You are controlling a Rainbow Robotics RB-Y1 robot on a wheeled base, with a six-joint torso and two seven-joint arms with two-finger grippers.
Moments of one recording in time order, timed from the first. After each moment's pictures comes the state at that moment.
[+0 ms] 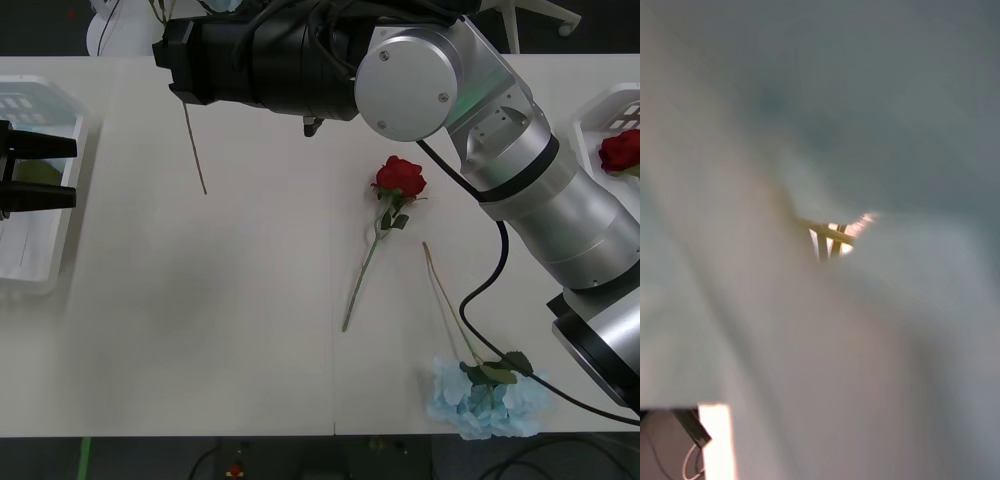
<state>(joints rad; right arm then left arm) -0.94 -0.33 0.51 -1.65 -1.13 0.72 1.48 -0.36 0.94 0.18 -1.33 2.01 1.51 -2.70</state>
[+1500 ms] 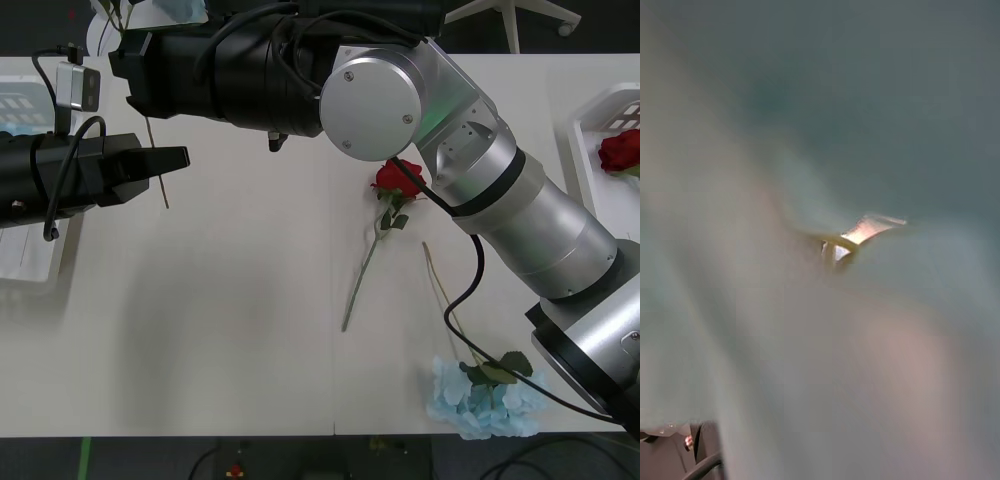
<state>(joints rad) -0.95 -0.27 0.56 -1.64 -1.14 0.65 1.49 -0.39 0.71 -0.02 -1.40 2.28 1.34 -2.36</state>
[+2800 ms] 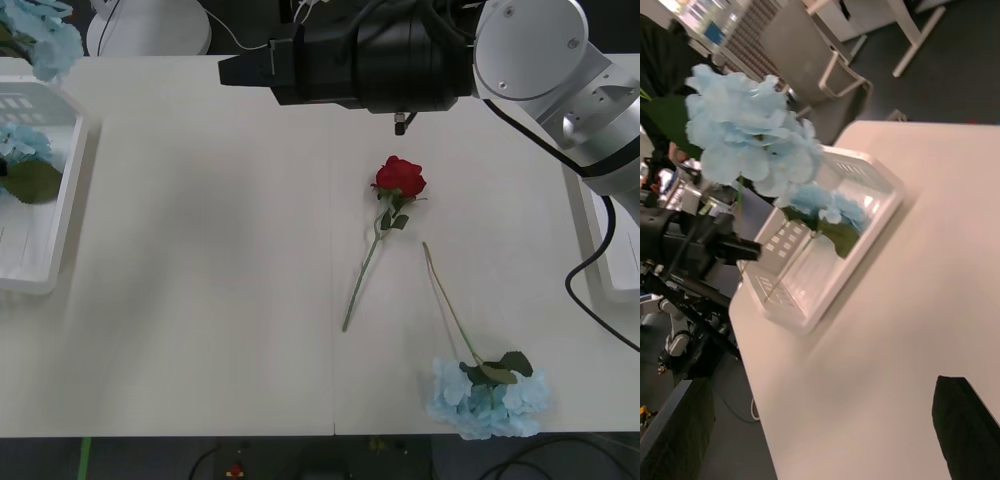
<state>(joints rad) -0.95 -0.64 0.56 -1.66 -1.55 0.77 1.47 -0.24 0.97 0.38 -1.35 1.64 1.34 -2.36</state>
